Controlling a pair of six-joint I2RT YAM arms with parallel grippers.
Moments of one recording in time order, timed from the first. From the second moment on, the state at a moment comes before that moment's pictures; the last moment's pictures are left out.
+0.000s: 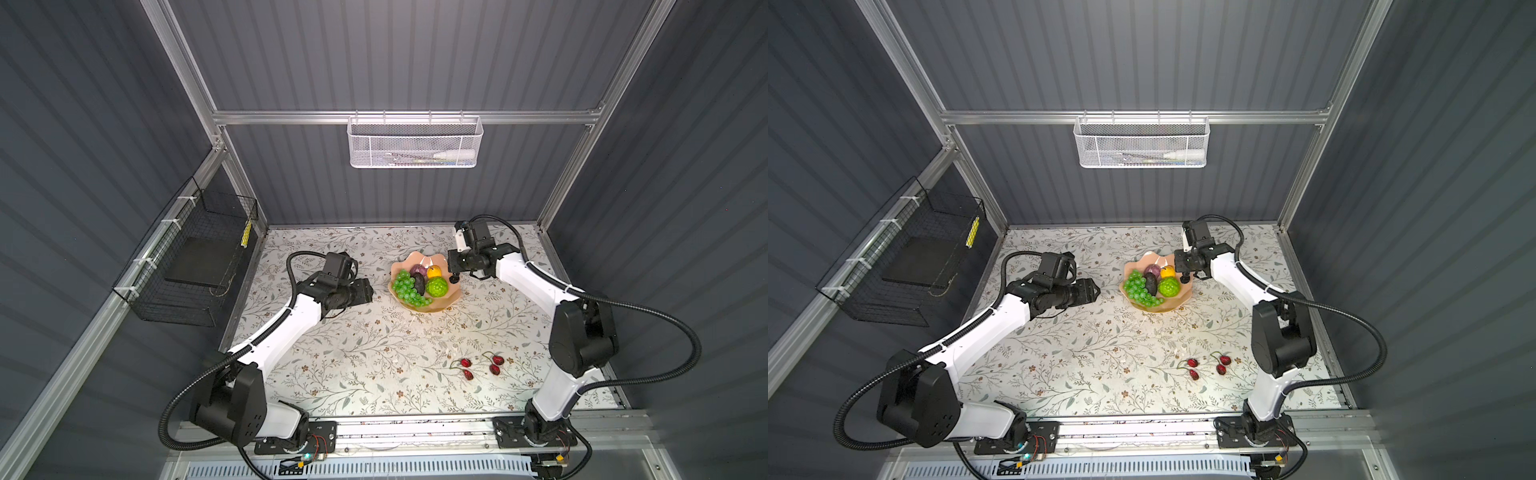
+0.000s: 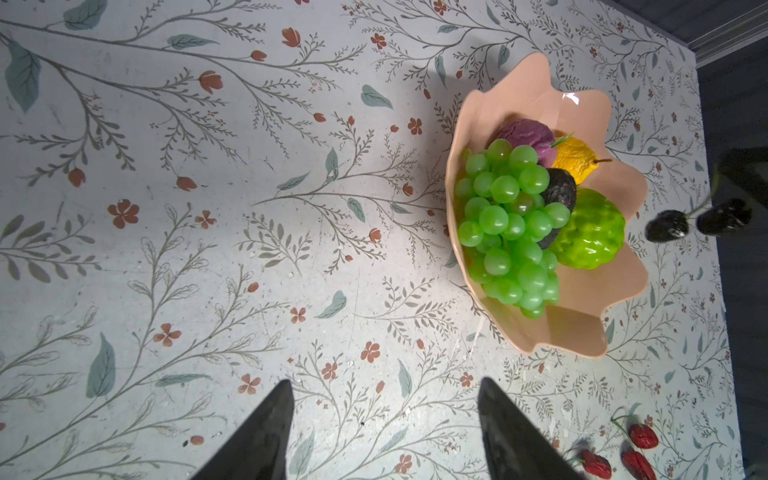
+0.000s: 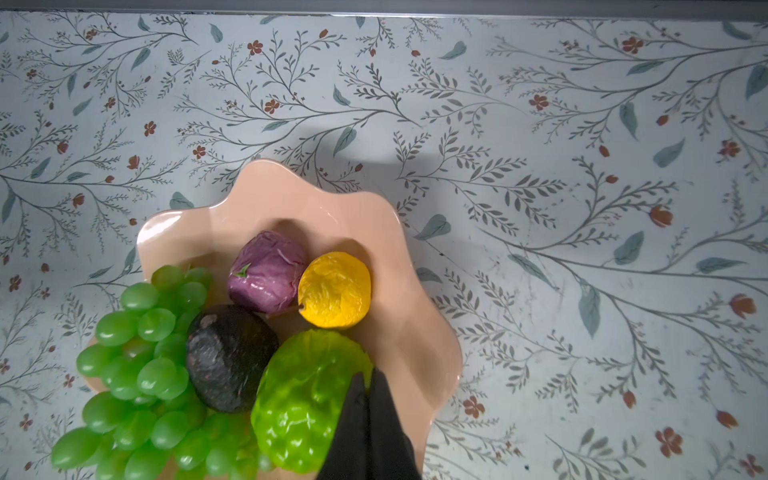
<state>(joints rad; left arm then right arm) -0.43 1.40 1.04 -0.53 0.11 -0.51 0.36 1.81 1.43 -0.48 -0.01 0.19</state>
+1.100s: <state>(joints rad) -0.43 1.39 1.04 -0.53 0.10 -0.51 0.36 1.98 1.52 -0.37 -0.07 0.15</state>
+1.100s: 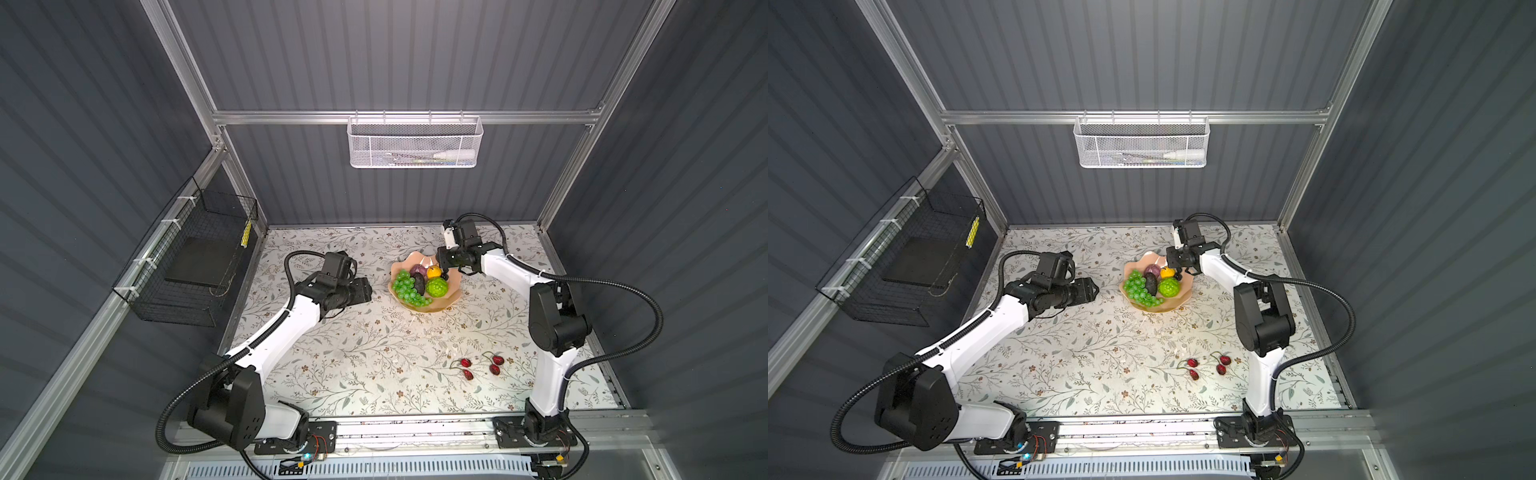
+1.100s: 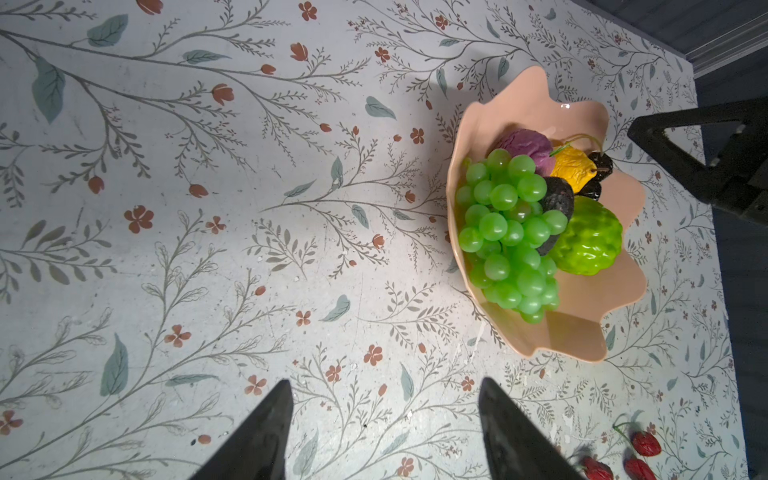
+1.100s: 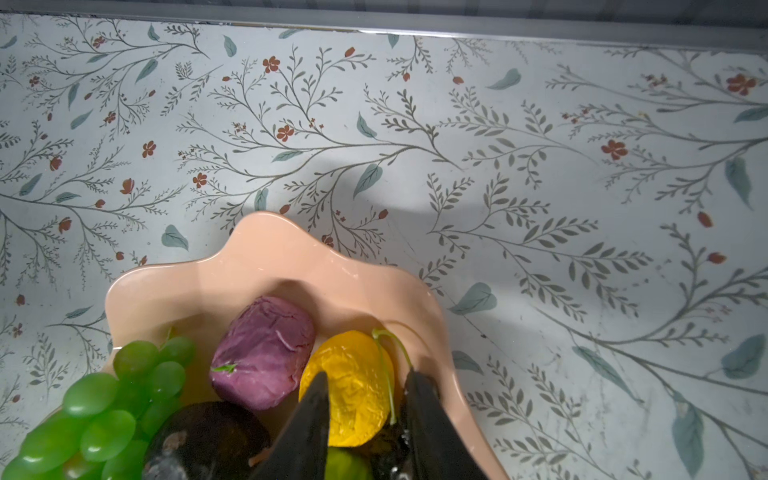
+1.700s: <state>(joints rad) -0.48 1.40 1.04 -0.49 0.22 -0.50 0.39 1.46 1.19 -0.39 -0.05 0.23</state>
